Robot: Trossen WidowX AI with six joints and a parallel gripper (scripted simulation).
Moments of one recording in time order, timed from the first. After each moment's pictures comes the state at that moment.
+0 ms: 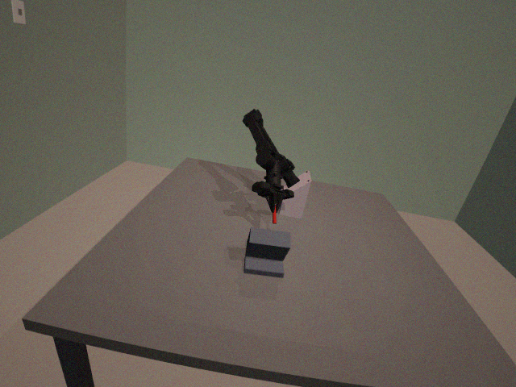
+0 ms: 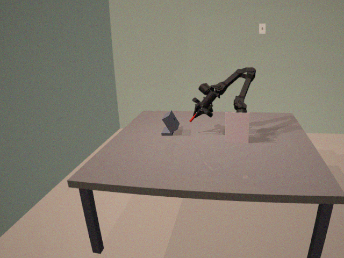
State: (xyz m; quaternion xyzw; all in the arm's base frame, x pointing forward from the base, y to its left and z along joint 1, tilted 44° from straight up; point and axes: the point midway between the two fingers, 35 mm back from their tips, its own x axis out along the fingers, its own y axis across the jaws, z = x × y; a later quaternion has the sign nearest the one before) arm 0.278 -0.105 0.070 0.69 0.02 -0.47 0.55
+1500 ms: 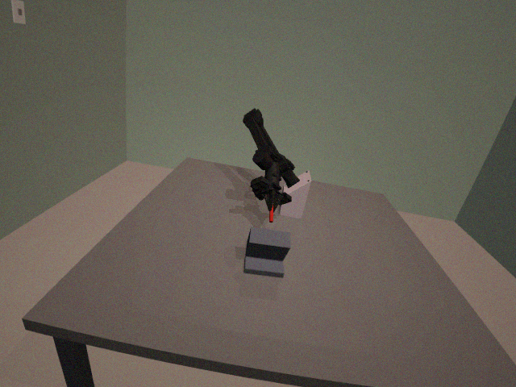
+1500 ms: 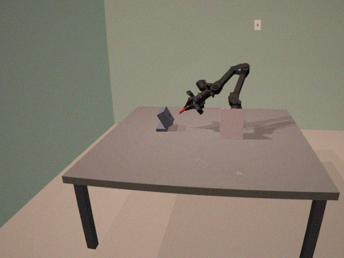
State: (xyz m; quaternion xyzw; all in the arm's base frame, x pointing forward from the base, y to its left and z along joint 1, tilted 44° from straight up) arm 0.303 -0.109 0.087 0.70 0.00 -0.36 0.62
